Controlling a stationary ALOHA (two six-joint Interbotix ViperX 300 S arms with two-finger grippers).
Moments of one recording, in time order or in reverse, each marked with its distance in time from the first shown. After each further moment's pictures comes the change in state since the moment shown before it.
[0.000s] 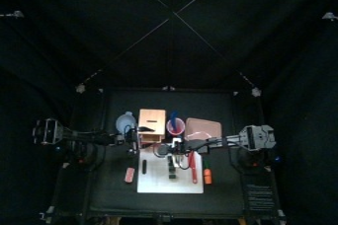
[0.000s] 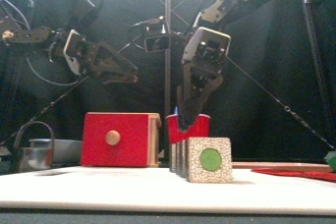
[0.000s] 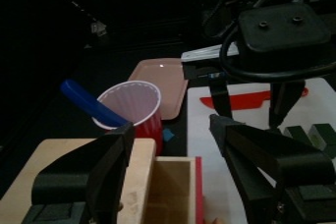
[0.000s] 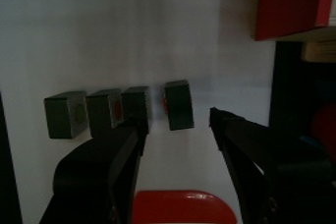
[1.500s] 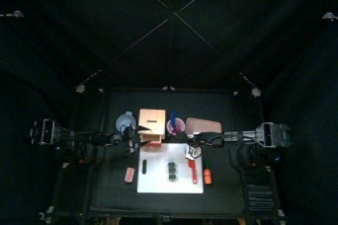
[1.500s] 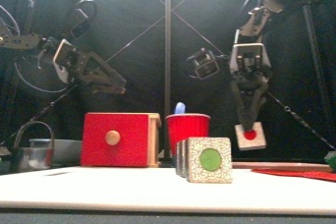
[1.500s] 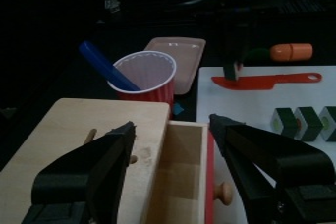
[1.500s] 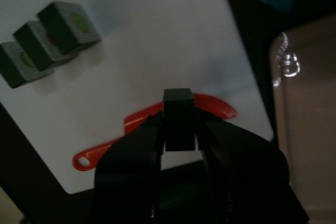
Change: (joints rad) left arm 0.005 -0.003 0.052 -0.055 0.000 -0.005; right arm -0.242 -0.360 0.408 0.006 0.044 0.492
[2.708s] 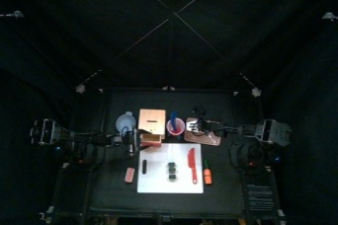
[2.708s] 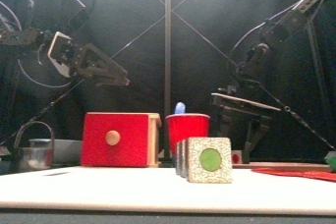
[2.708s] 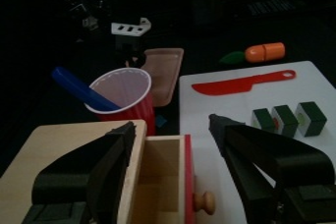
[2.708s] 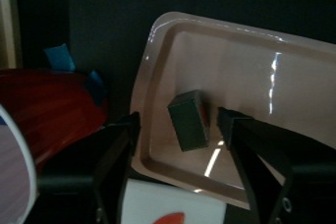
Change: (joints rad) left arm -0.038 0.000 -0.017 0.095 0.000 0.002; right arm -0.098 0.109 -0.021 -0.482 -0.115 0.992
